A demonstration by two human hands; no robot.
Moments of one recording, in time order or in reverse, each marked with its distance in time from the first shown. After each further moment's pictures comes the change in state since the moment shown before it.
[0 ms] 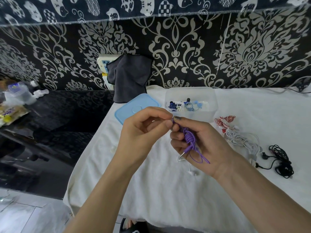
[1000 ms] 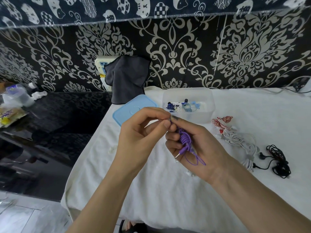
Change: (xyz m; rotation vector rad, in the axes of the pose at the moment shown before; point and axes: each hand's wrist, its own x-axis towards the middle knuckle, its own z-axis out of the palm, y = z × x) left_hand -0.004 0.001 0.008 0.058 0.030 0.069; right_hand -0.004 0.005 0.004 0.118 -0.046 -0.017
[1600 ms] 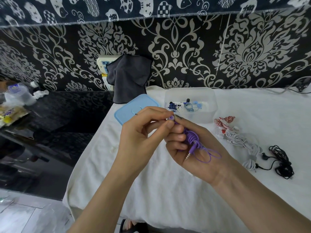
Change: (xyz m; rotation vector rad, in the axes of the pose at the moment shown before) left_hand 0.000 -0.002 -0.006 0.094 -0.007 0.070; right_hand -0.002 0.001 -0.002 0.151 -0.109 0.145
